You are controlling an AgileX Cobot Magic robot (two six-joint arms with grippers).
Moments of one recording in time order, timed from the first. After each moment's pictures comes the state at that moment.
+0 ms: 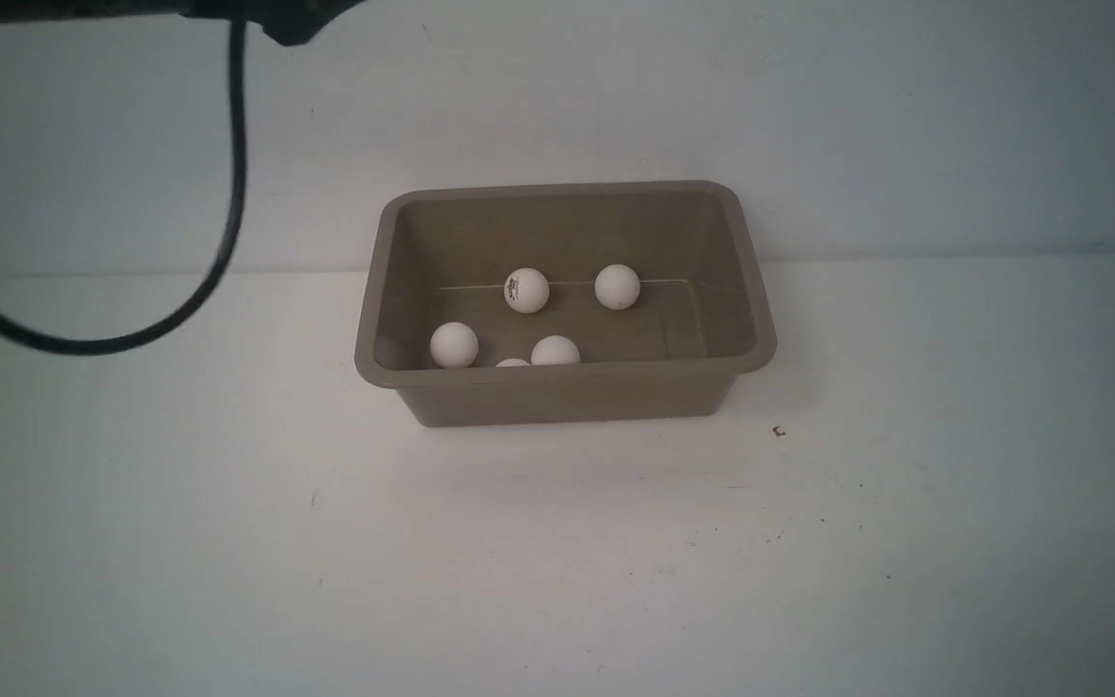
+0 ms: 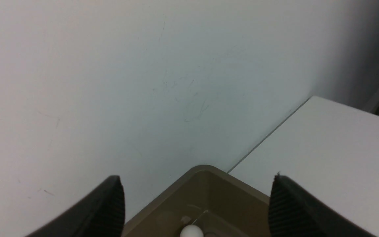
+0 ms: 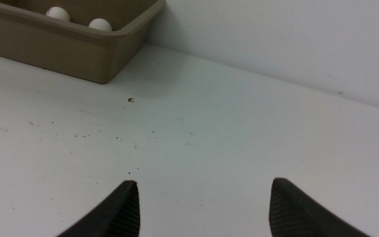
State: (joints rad) right arm 0.09 -0.01 0.02 0.16 0.41 -0.38; left arm -0.04 1.43 -1.43 -1.15 0.74 1.28
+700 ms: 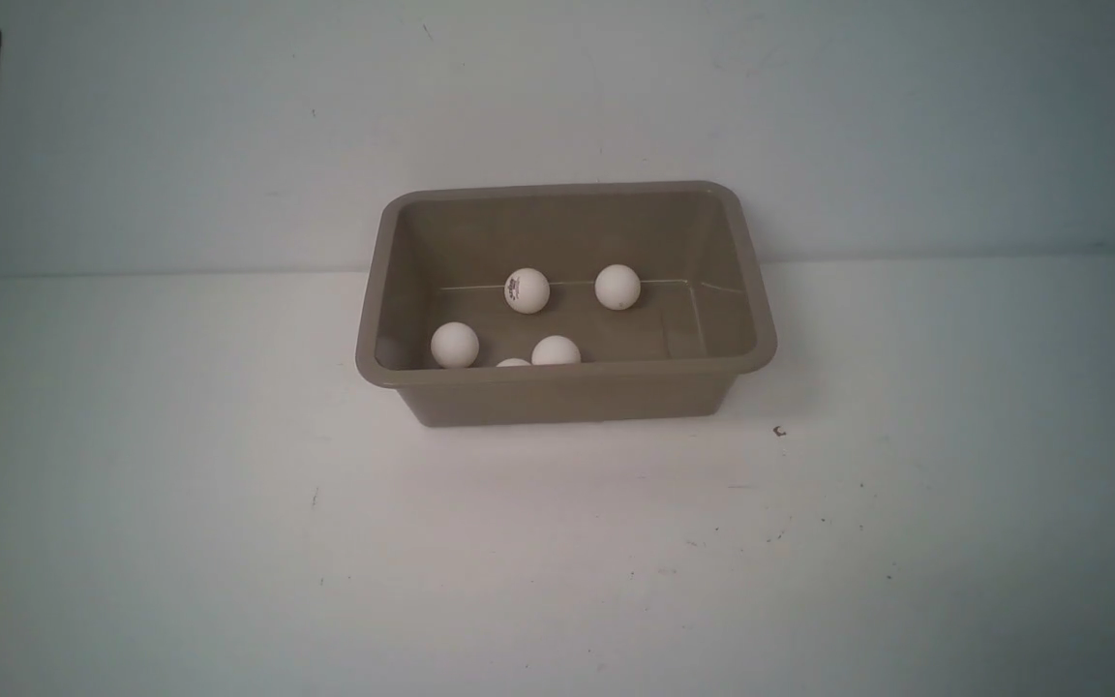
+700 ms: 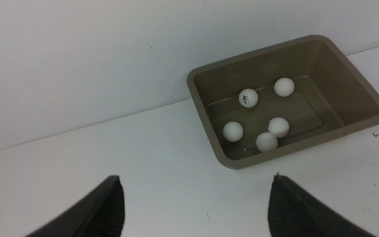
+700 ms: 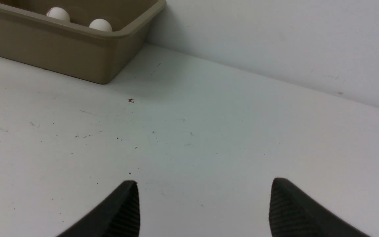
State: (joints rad) right arm 0.09 -0.01 0.02 0.16 0.41 -0.38; left arm -0.04 1.02 -1.44 -0.18 1.07 0.22
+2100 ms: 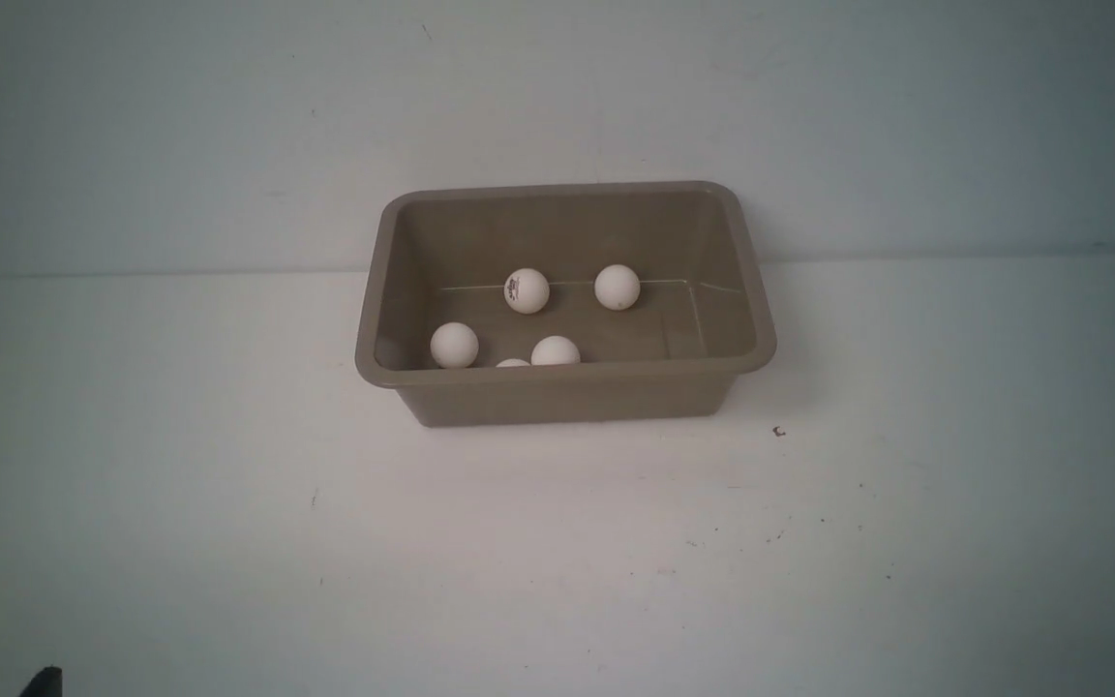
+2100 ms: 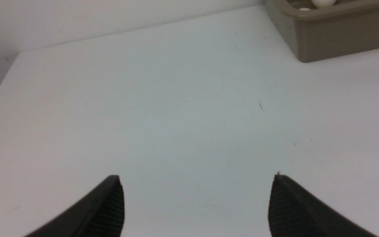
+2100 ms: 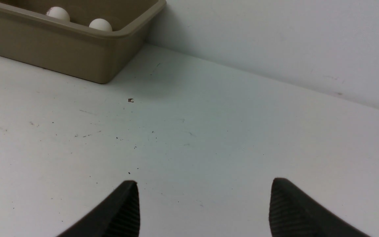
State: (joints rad) right arm 0.09 -0.01 0.02 0.16 0.41 -0.39; left arm -0.04 0.14 -0.08 0.02 0.41 0.08
